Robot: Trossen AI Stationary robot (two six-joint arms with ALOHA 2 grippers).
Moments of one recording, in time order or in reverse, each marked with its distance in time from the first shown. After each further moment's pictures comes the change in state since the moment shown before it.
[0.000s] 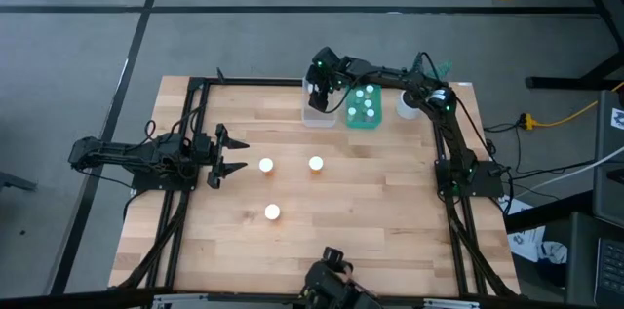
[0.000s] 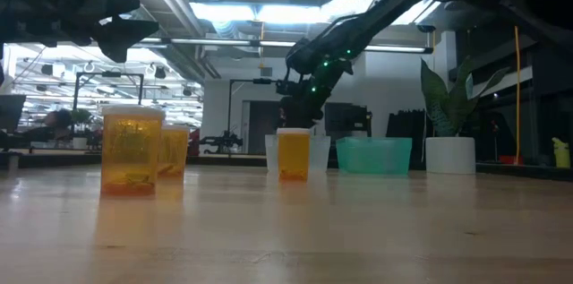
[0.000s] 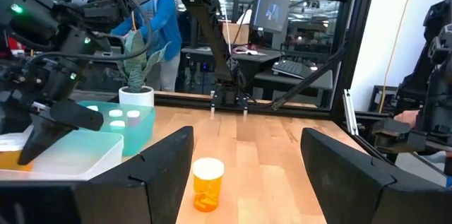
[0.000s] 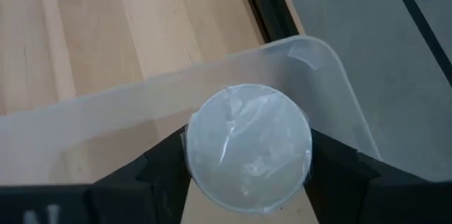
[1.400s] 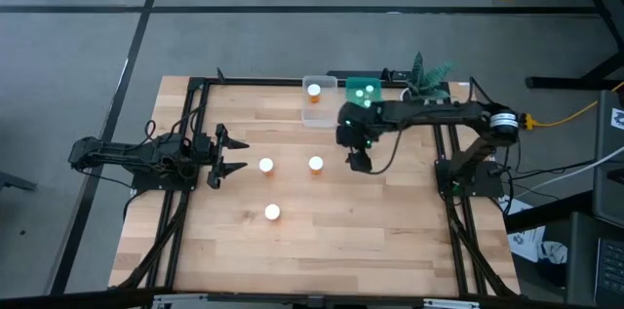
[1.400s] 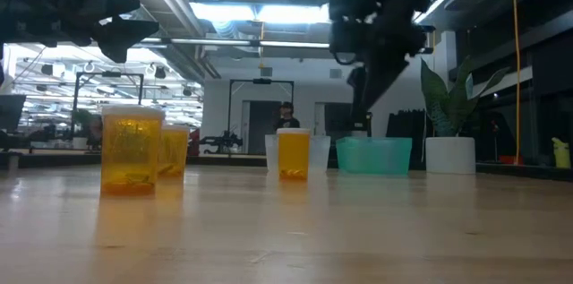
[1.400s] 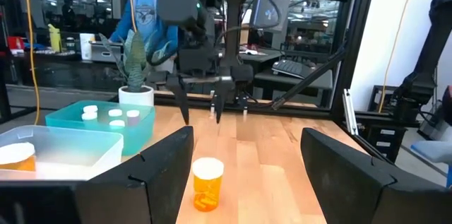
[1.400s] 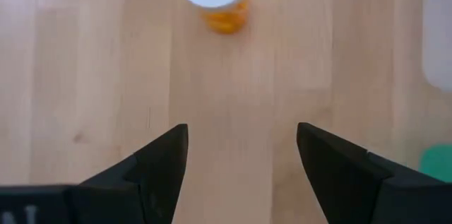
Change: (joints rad) left arm 0.000 0.000 0.000 -0.001 0.000 0.000; right arm 0.356 -0.573 -0.582 -0.242 -0.147 0.086
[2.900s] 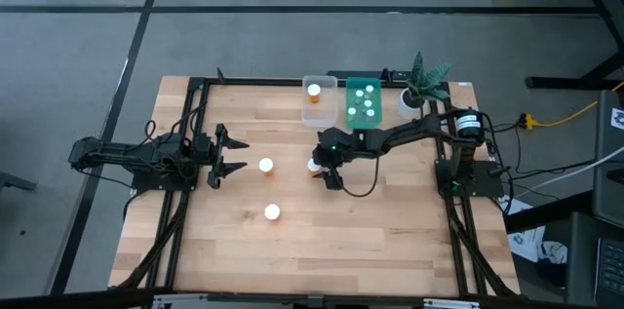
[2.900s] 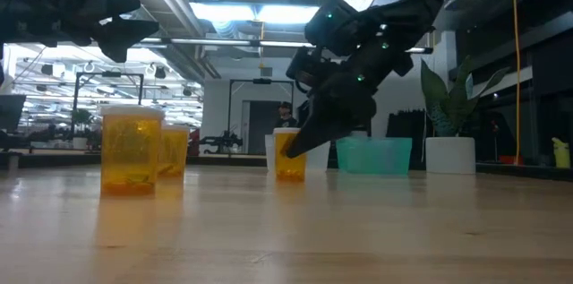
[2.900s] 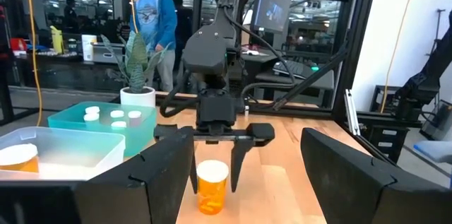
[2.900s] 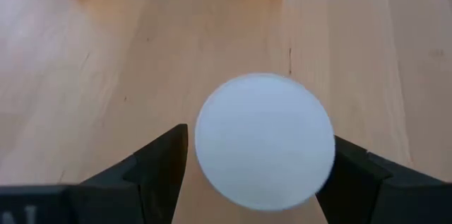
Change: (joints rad) left arm 0.000 0.000 0.000 0.001 -0.004 0.005; right arm 0.129 0.262 -0.145 0.788 0.024 -0.011
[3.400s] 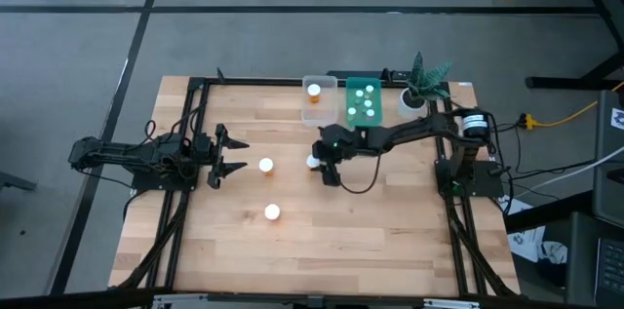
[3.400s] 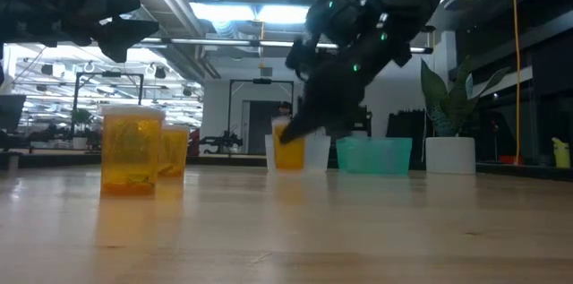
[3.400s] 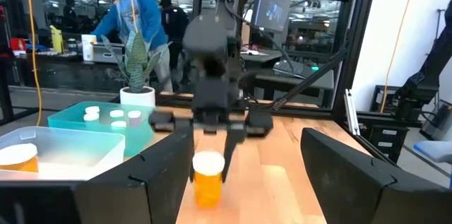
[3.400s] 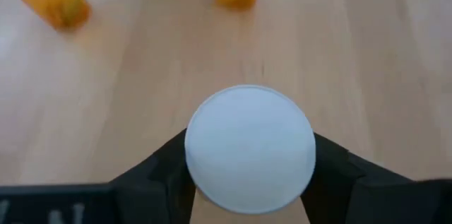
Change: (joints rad) left arm 0.000 0.000 0.000 0.000 0.000 -0.001; right arm -0.010 -0.041 0.015 -0.014 0.052 0.085
